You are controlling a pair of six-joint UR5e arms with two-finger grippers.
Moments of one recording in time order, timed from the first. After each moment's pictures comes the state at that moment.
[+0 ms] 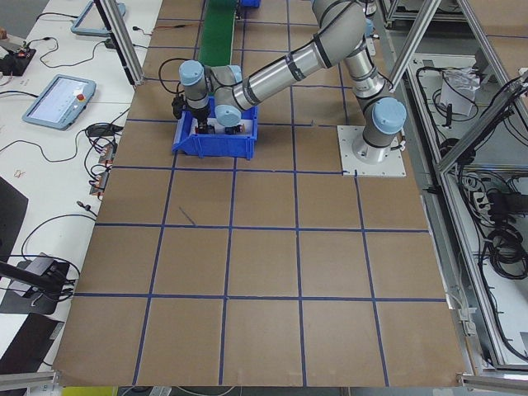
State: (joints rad) left arm -1.42 -2.16 -1.56 -1.00 1.51 0.04; right arm 1.50 -1.56 1.68 -1.64 -1.64 -0.21
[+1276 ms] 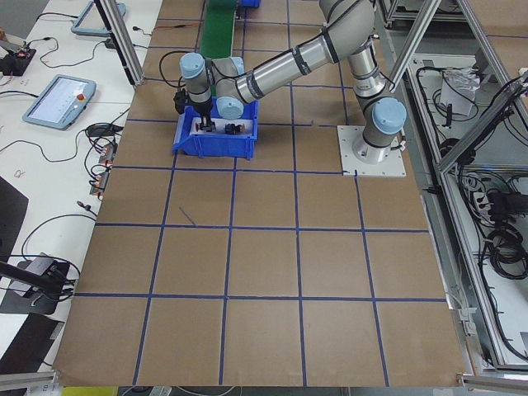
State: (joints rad) left arm -1.43 -2.09 -1.56 -1.10 1.51 0.03; right arm 1.50 -1.56 1.68 -1.64 -1.66 -0.23
